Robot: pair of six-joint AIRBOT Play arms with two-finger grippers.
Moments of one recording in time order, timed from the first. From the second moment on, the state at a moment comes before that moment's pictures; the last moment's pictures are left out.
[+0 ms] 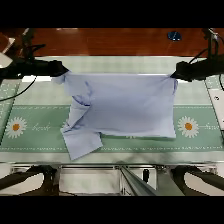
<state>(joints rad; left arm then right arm) 0.00 -1.35 1.26 0.89 -0.92 -1.19 -0.10 -1.29 1.36 -1.10 1.22 1.46</state>
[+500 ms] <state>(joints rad) 0.03 -1.73 1.61 0.90 -1.13 -1.28 -0.18 -1.64 1.54 -0.95 1.11 1.47</state>
